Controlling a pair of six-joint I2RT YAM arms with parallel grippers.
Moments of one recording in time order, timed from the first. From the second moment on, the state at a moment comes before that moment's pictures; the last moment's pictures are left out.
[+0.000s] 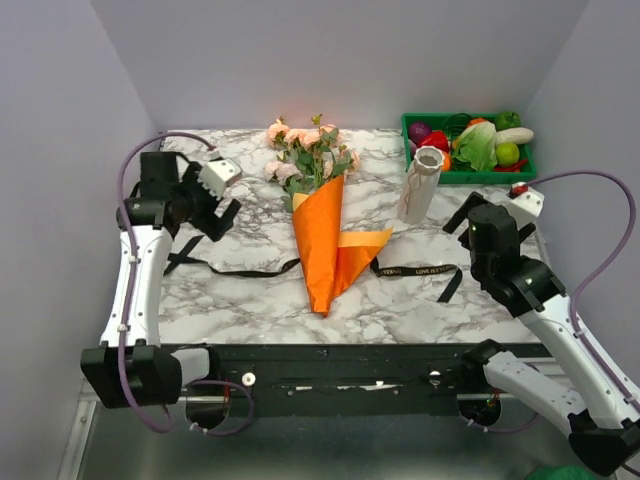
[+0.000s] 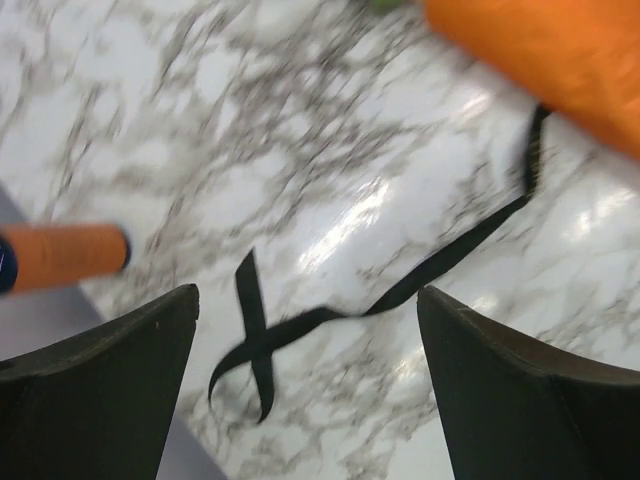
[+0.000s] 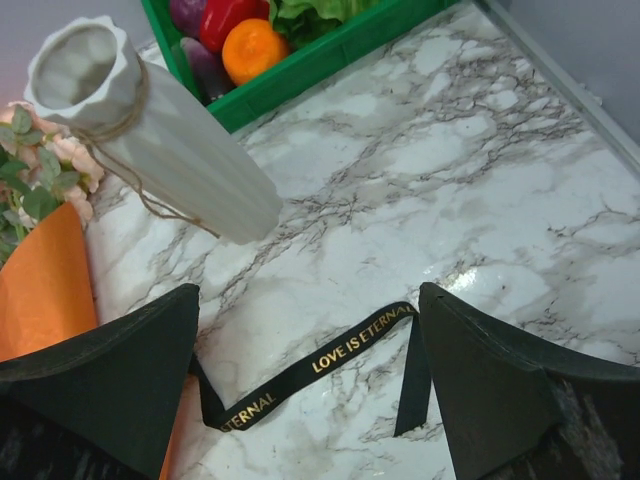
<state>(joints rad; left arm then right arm) 0.15 1.21 1.26 -0.88 0.45 0.72 0.49 0.83 0.92 -0.63 0.77 0.66</state>
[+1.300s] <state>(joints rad) -0.22 2.24 1.89 -0.95 0.82 0.73 0.49 0.74 0.85 -0.31 0.38 0.31</state>
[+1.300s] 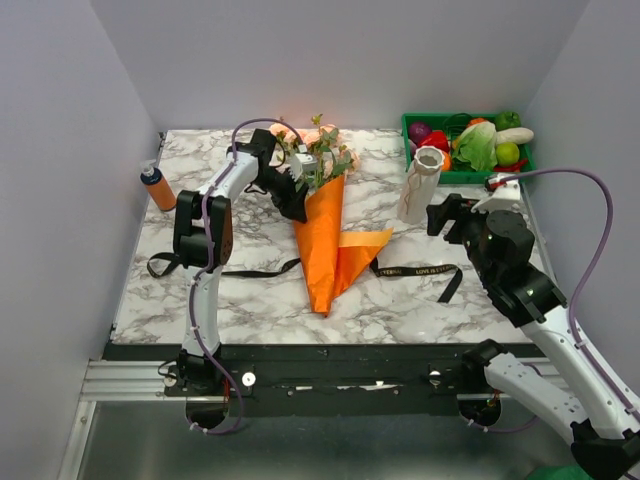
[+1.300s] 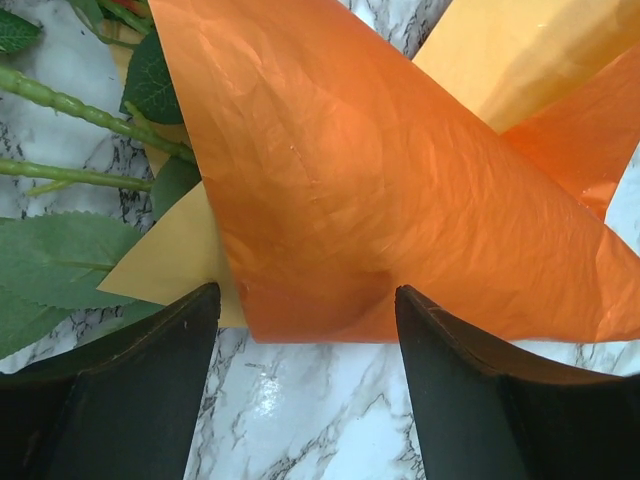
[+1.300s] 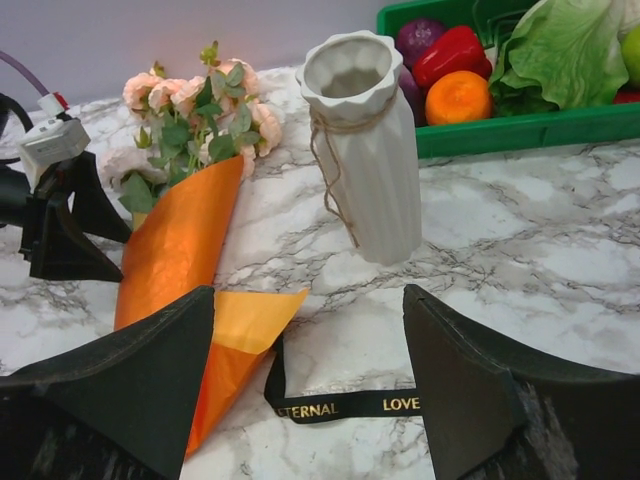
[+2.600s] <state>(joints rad) -0.24 1.93 2.04 -1.26 0.88 0.73 0.49 0.68 0.86 -0.27 0.27 0.32</state>
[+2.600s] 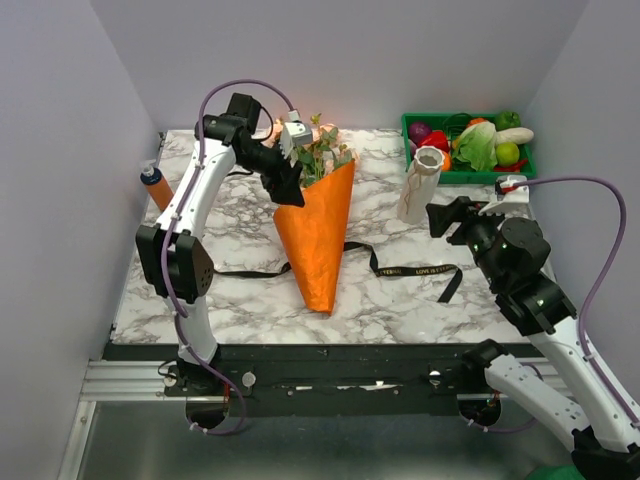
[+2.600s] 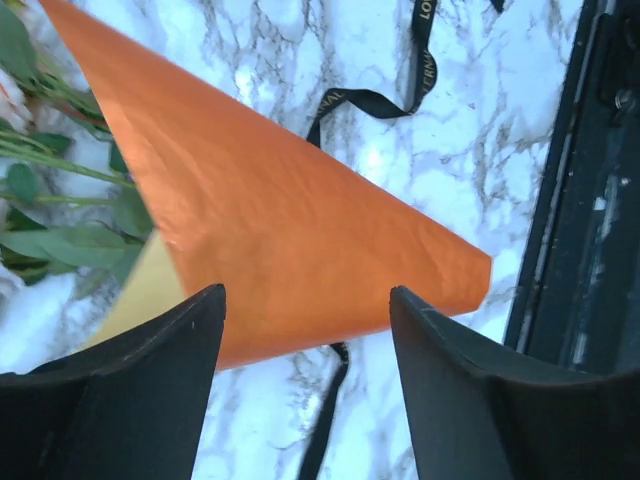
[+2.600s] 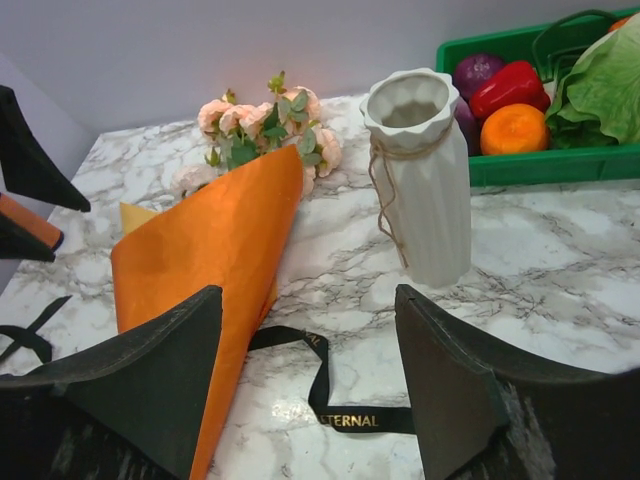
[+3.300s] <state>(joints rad) -0.15 2.02 1.77 -1.10 0.80 0.75 0.49 0.67 0.84 -0.28 0.25 0.32</state>
